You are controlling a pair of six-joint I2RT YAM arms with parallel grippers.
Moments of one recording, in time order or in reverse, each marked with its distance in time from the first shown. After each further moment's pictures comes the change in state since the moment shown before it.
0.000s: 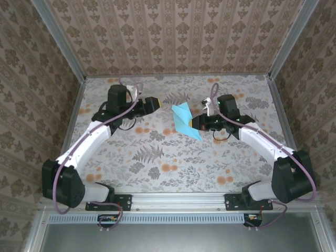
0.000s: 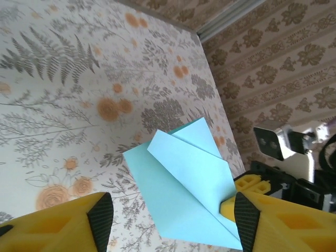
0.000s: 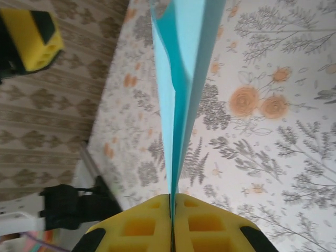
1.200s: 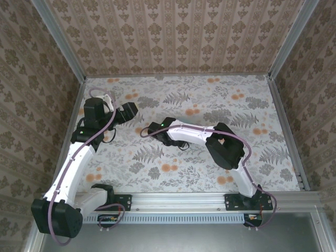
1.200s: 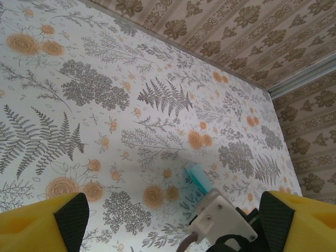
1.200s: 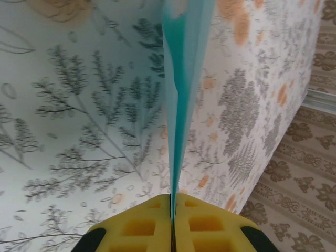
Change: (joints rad) left arm 0.189 -0.286 -0.148 -0.144 -0.203 0.055; right arm 0.578 0.790 0.690 -0.877 1.480 -0.330
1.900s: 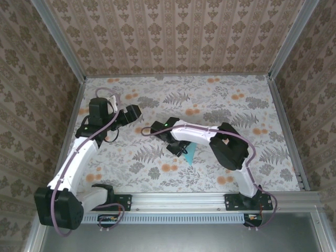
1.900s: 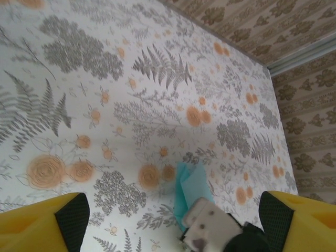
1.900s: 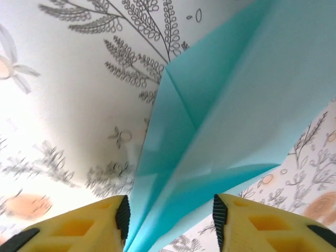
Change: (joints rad) left arm 0.001 0.099 -0.034 0.023 0.107 -0.020; right arm -0.035 -0.106 -0.102 0.072 -0.517 0.053
